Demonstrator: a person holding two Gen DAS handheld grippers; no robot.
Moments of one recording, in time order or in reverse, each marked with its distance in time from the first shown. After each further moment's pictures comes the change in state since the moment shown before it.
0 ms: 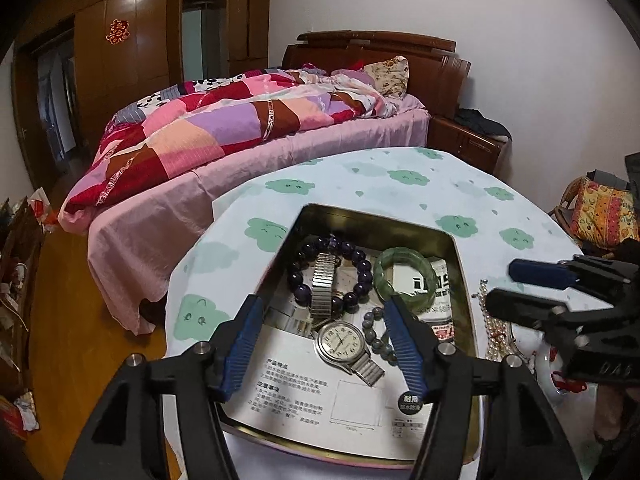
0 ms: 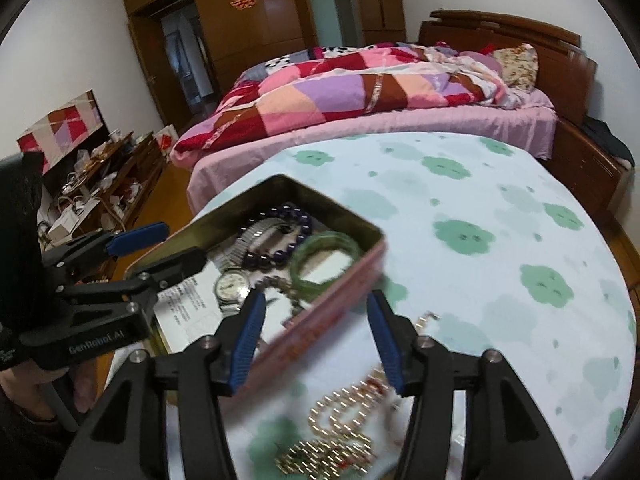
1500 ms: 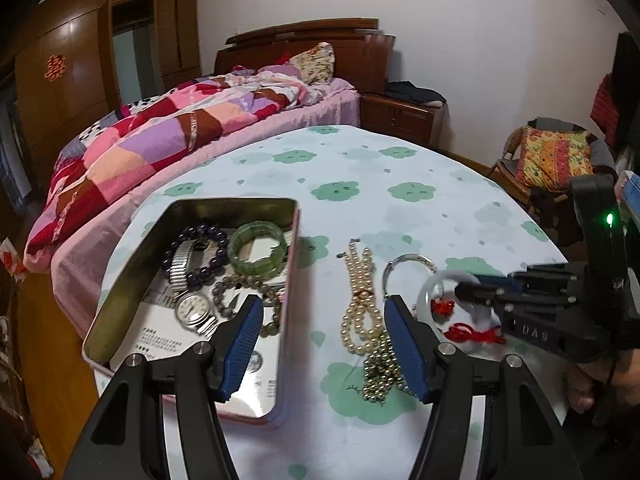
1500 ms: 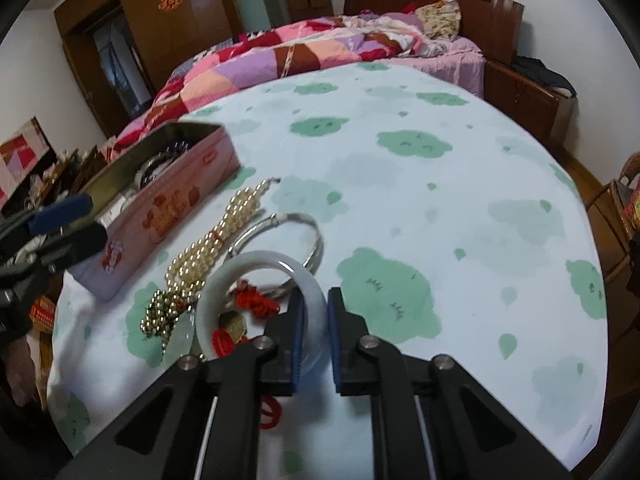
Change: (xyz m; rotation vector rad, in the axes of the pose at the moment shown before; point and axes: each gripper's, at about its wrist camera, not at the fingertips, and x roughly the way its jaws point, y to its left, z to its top) left arm -0.029 -0.111 -0.029 0.196 0.026 -0.142; right arm -0.041 -0.081 -0.093 0.183 0.047 -0.149
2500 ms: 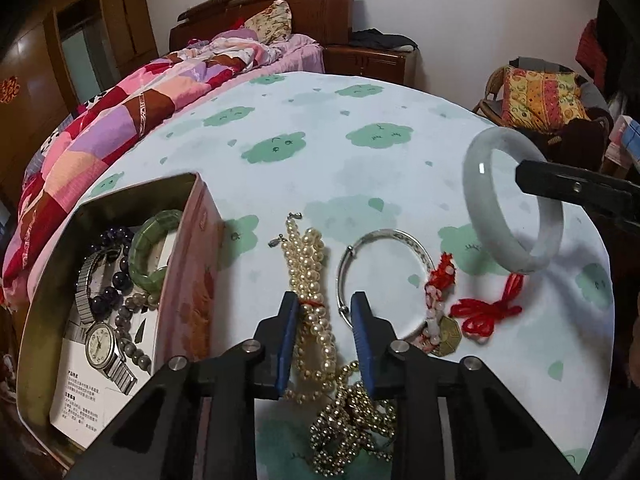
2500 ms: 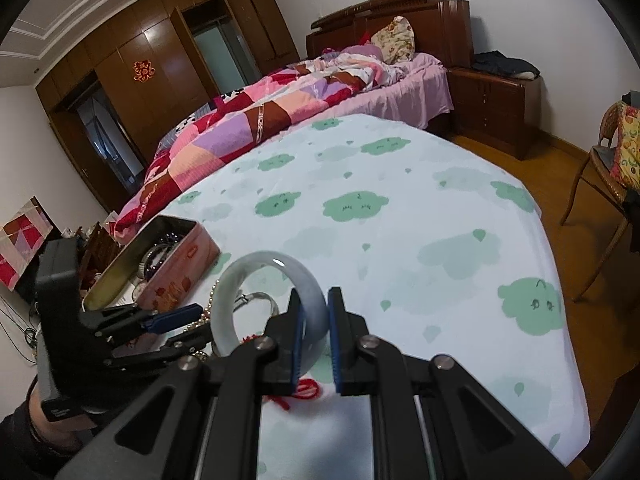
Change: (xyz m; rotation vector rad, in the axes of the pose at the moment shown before) left arm 0.078 -0.040 0.006 0.112 0.162 -0.052; right arm -0.041 -0.042 0.021 0.182 -0.162 0.038
